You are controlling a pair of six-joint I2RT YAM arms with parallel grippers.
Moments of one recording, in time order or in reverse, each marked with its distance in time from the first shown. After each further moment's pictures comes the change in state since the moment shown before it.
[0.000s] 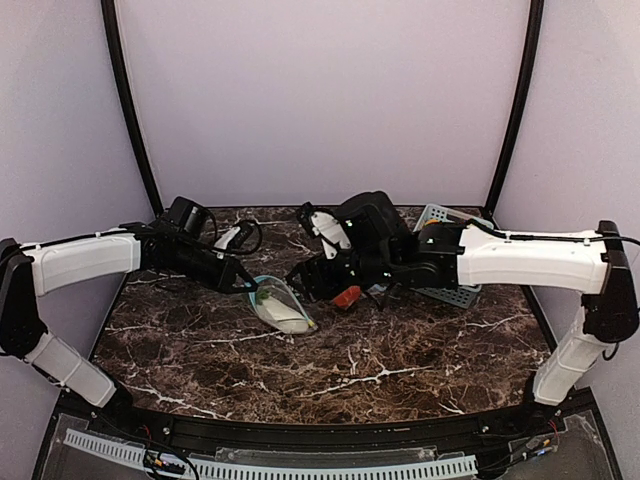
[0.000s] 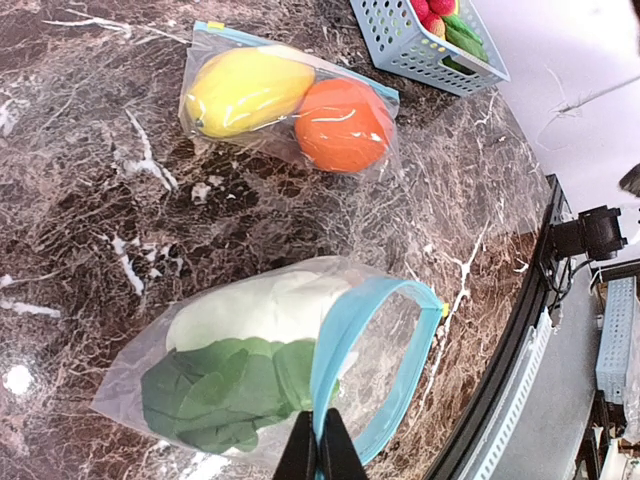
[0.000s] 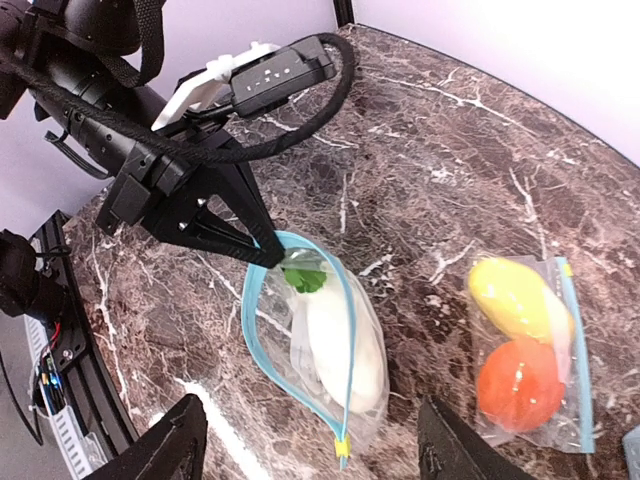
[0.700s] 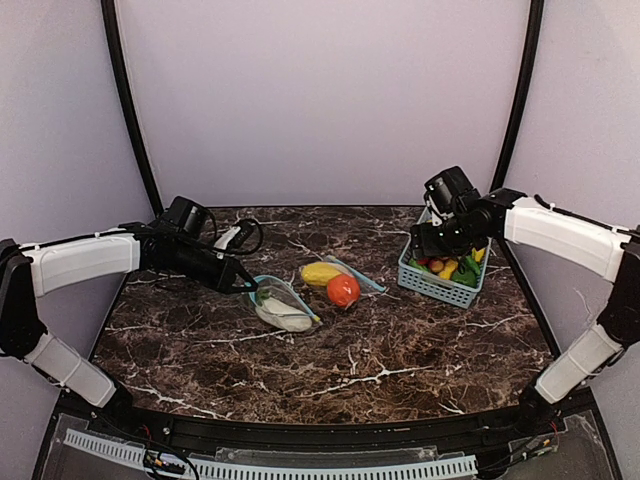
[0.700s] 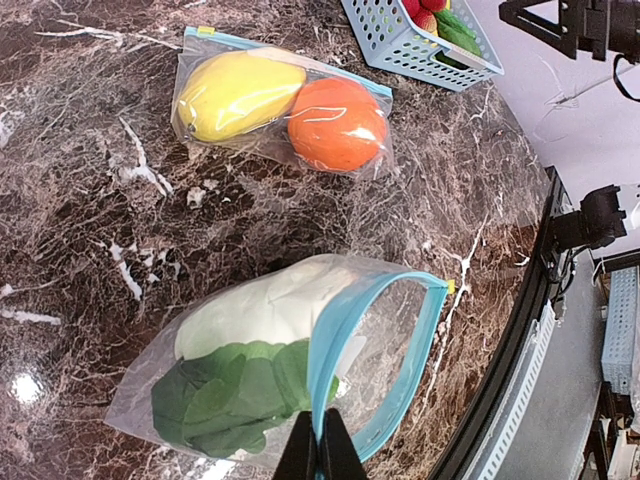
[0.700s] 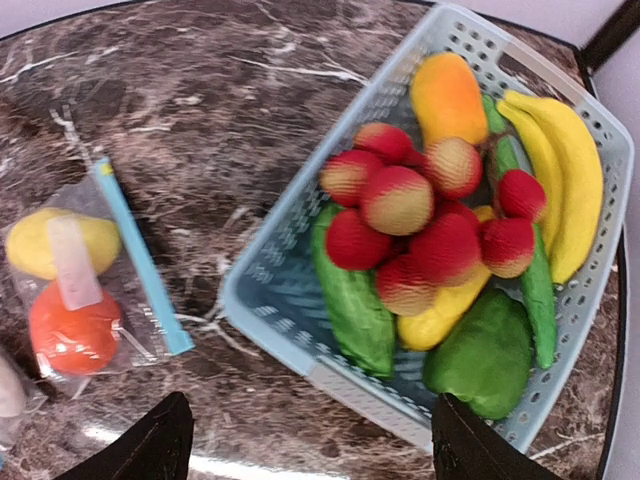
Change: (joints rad) left arm 0.010 -0.008 0.000 0.001 -0.005 0.032; right arm -0.499 -0.161 -0.098 -0.410 0.207 0.101
